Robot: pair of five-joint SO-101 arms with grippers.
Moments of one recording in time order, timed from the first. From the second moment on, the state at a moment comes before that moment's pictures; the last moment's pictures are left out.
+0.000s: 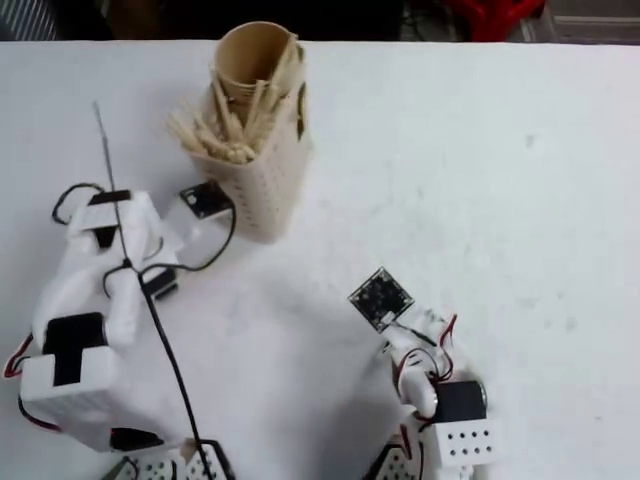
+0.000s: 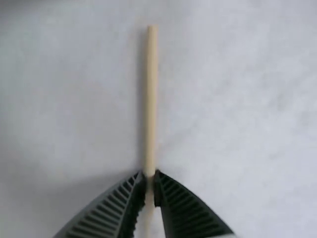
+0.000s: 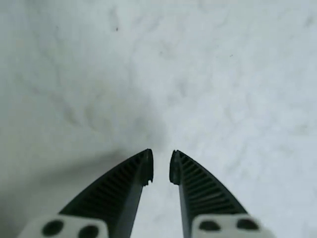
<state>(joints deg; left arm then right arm) -17.0 11.2 28.6 69.1 -60.3 -9.4 -93.1 95.5 61.0 39.3</state>
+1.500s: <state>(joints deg) 7.2 -27.7 -15.0 62.8 -4.1 -9.4 -95.7 95.7 62.3 39.3</state>
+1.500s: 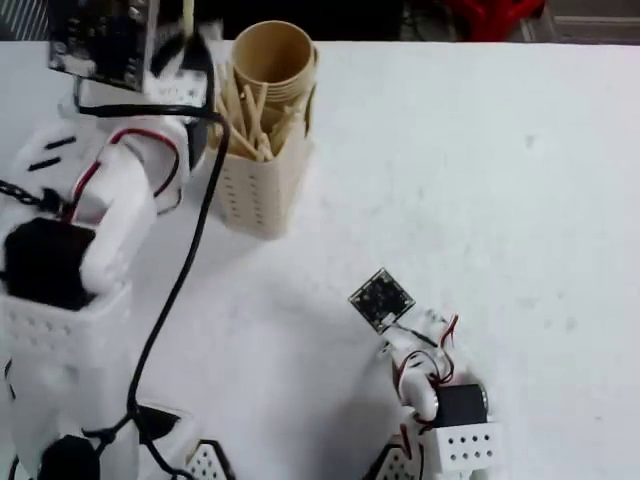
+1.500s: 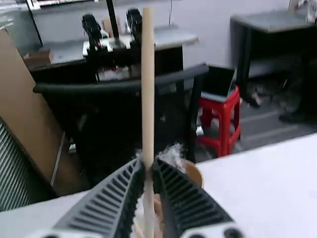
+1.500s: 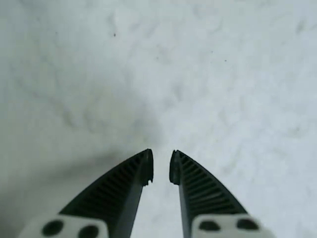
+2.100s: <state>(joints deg) 8.4 -27.1 16.4 29.8 -2.1 -9.4 -95.7 95.8 62.3 39.3</state>
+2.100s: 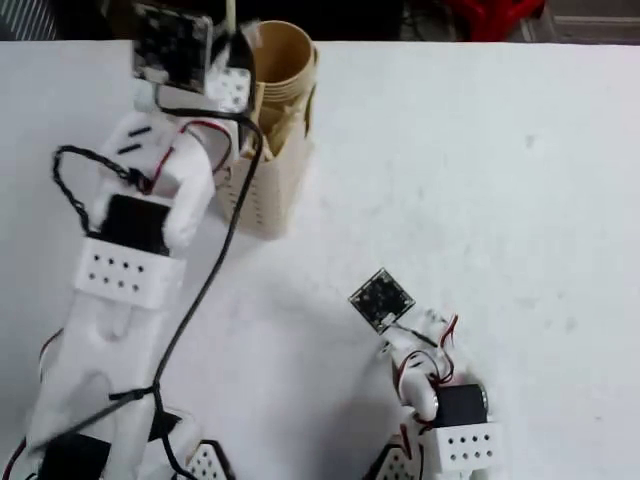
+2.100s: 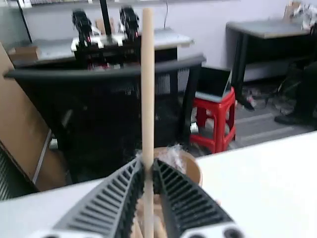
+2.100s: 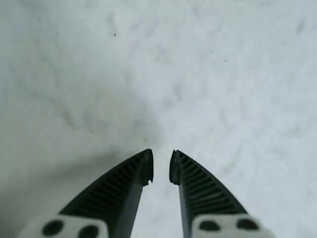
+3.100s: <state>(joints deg) 3.5 -23.3 3.7 34.6 -2.1 -9.4 -95.7 95.8 62.3 39.3</state>
